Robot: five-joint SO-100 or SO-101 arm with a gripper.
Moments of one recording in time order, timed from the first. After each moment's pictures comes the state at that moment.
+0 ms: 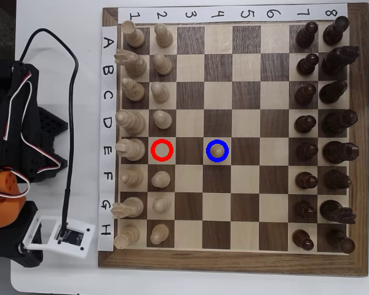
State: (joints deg) arm 94.8 192.3 176.7 57.1 7.5
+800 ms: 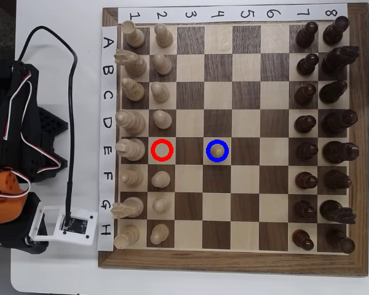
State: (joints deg) arm 93.5 192.4 176.8 65.5 5.2
